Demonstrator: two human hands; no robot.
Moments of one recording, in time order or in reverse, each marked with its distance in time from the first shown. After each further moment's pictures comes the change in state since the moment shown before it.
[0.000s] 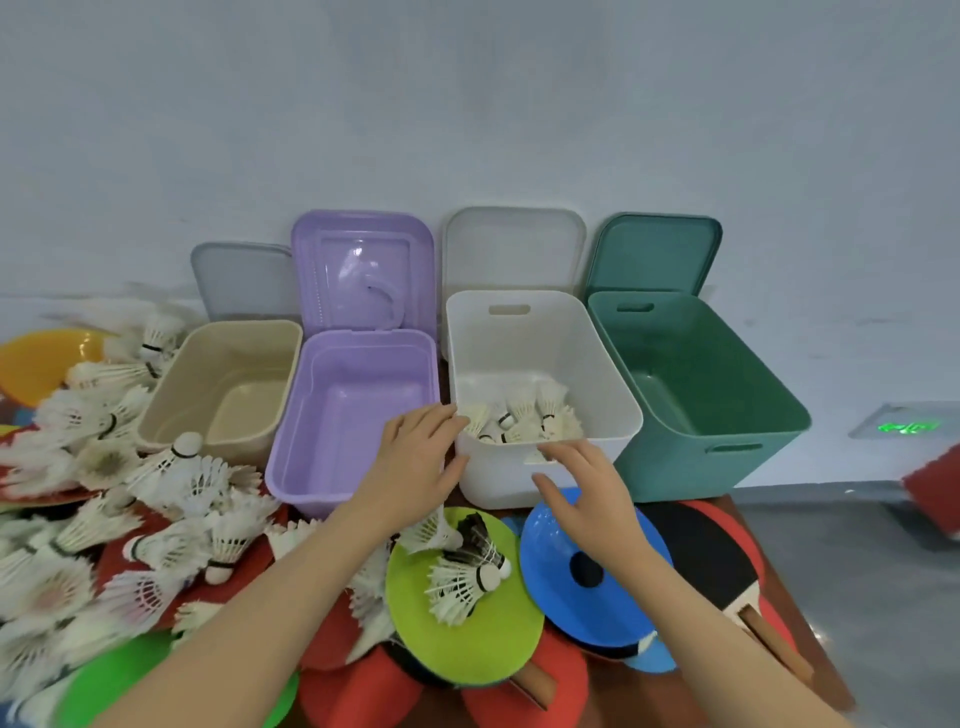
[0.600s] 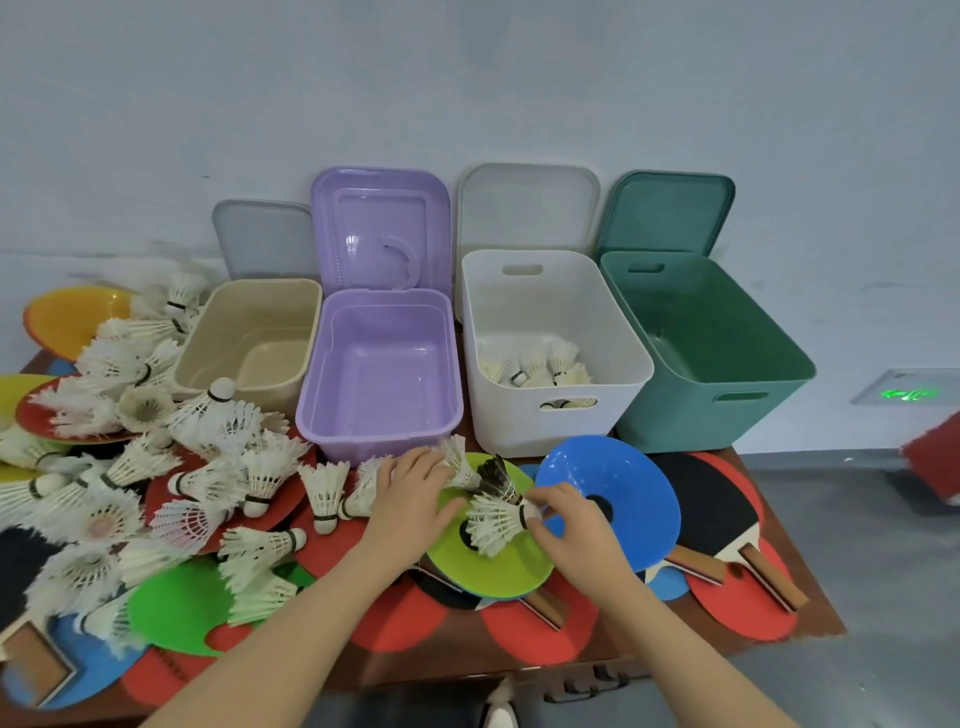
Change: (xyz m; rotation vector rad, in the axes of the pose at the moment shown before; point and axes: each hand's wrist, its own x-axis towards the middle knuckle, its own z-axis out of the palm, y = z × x) left_hand -0.108 -0.003 0.041 0.076 -0.080 -0.149; right_hand -0.089 -0.024 0.040 0.098 -0.241 0.191
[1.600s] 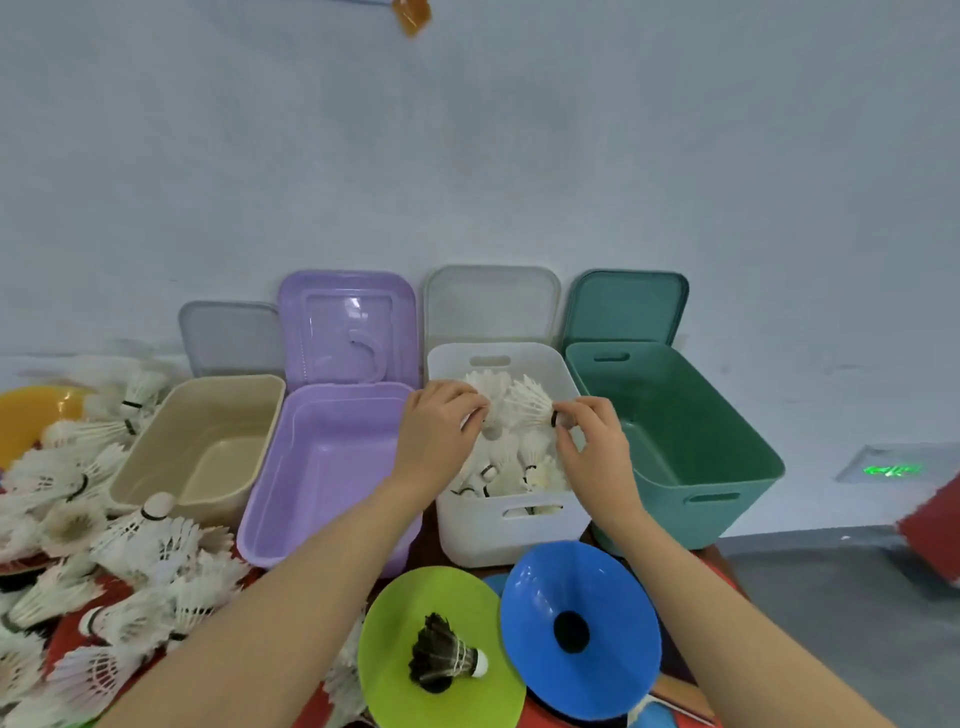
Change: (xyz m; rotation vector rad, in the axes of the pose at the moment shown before) left_hand 0.188 0.055 -0.065 -0.253 0.424 0.110; right_hand 0.137 -0.021 -0.119 -0.030 0.530 -0.113
